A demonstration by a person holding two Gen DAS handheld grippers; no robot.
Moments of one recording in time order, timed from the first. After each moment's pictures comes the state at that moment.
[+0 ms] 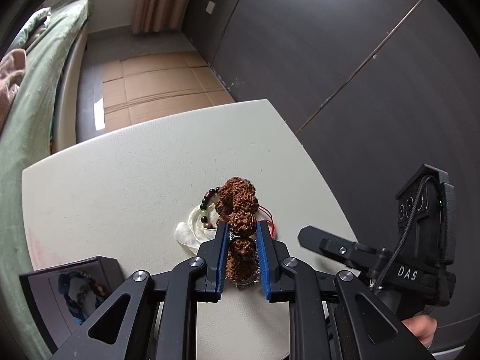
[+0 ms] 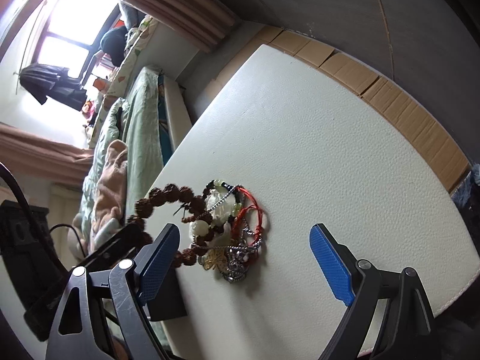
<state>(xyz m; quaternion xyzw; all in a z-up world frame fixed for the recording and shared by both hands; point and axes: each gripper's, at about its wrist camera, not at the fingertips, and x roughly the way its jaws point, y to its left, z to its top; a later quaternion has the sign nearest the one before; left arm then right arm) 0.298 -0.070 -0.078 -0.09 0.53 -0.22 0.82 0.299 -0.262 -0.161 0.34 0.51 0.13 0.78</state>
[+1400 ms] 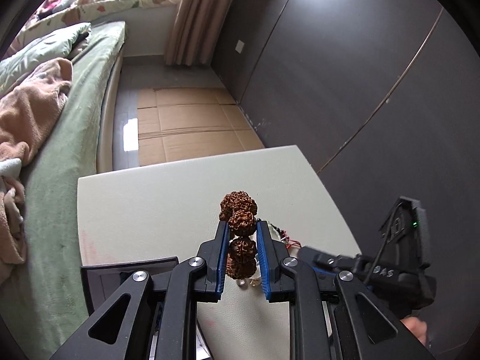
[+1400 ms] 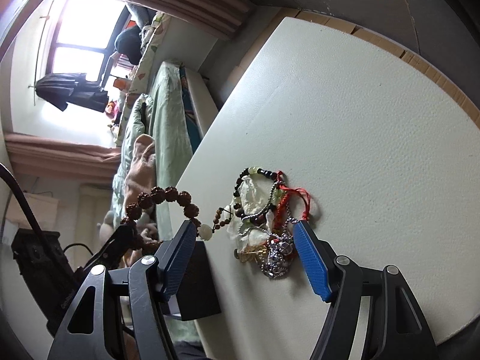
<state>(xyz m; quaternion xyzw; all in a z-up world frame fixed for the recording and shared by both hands) 0.283 -0.012 -0.045 -0.12 0.45 -0.15 0.87 0.312 -0.231 -0.177 0.40 0.51 0.19 0.74</state>
